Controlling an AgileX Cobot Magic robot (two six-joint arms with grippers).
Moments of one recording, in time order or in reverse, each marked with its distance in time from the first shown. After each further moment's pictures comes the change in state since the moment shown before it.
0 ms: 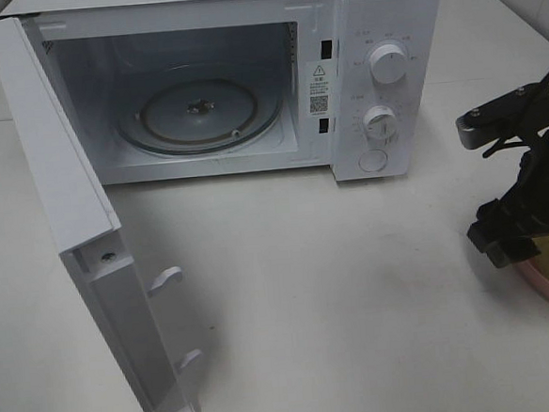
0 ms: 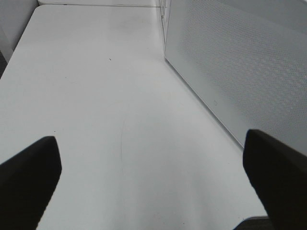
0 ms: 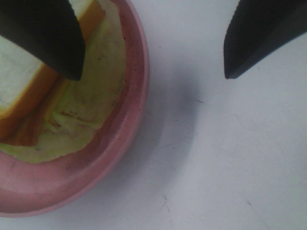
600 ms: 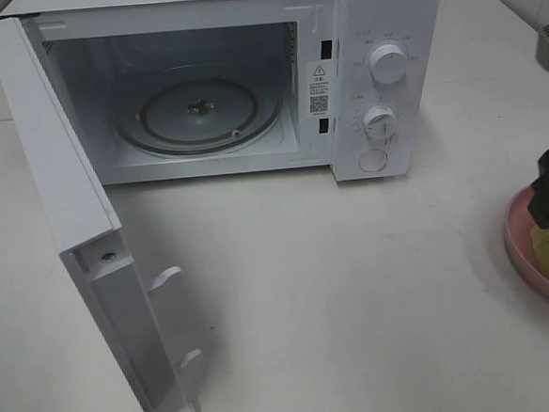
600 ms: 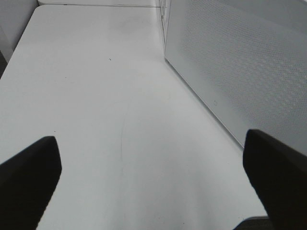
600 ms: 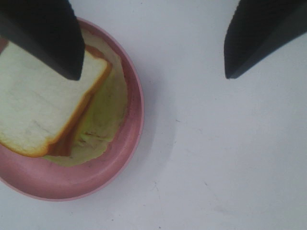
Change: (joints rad) left arm 0.000 0.000 0.000 0.000 0.000 0.000; right arm 0.000 -0.429 0.000 0.154 0.215 -0.118
